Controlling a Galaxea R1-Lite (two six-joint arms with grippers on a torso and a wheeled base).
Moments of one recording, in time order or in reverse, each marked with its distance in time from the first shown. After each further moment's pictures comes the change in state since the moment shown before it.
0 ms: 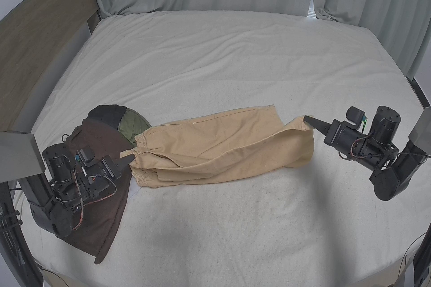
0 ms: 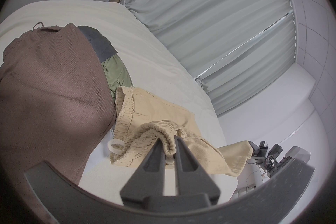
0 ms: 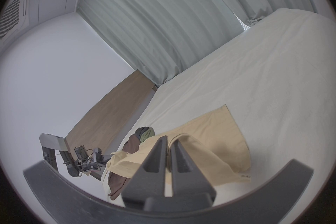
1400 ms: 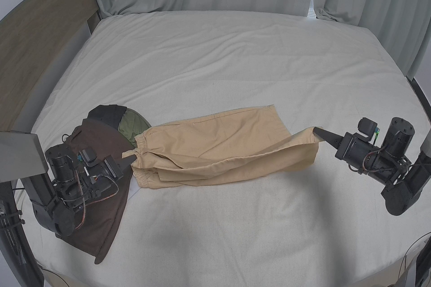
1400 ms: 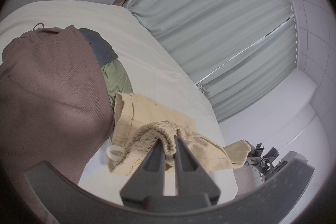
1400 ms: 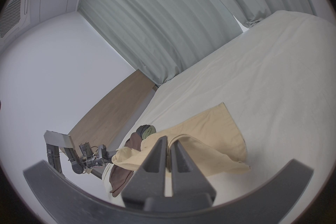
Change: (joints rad) left arm -0.004 0.024 -0.018 0.000 0.004 -0.003; right arm 0.000 -0.101 0.204 -0.083 -0.002 -0.012
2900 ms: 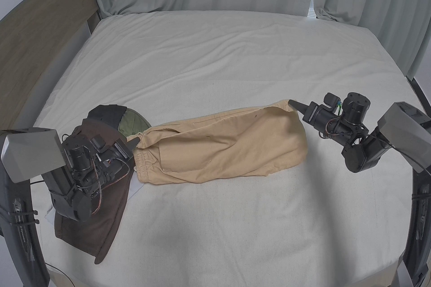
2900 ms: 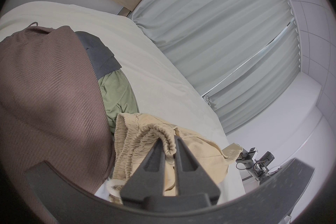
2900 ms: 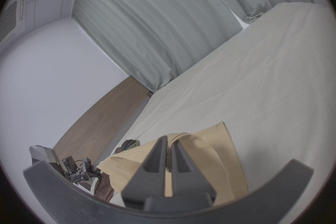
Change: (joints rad) left arm -0.028 0.145 -0.246 0.000 0.169 -0.062; right arm -0.028 0.411 -0.733 0.260 0.001 0.054
